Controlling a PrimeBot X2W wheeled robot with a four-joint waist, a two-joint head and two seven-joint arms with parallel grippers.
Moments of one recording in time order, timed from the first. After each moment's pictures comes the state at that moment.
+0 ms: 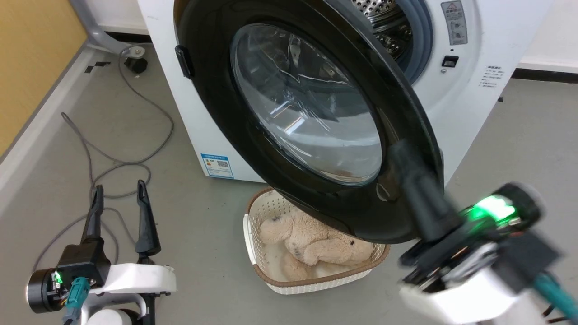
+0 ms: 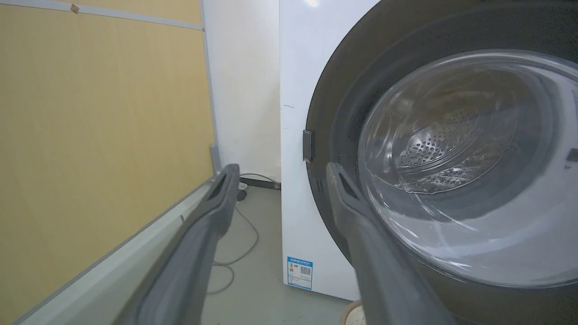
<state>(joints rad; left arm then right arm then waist) -0.08 0.18 -0.03 0.01 -0.19 0.18 -0.26 -0.21 -0.18 0.34 -0.27 0.21 0.13 -0.26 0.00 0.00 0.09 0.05</state>
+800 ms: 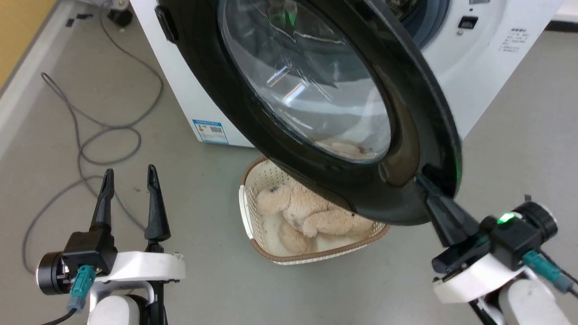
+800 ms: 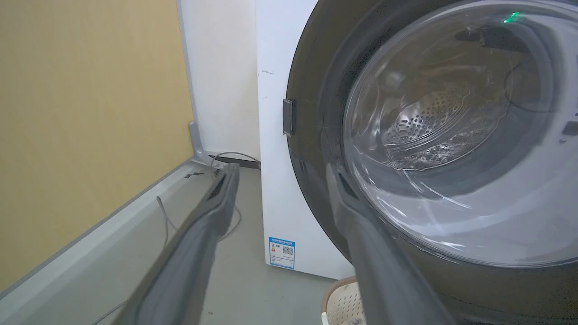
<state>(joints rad) -0.13 0.07 0.05 0.02 -0.12 0.06 -0.26 -0.21 -0.28 0.28 0.04 0.16 0.13 -0.26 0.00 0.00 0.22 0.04</state>
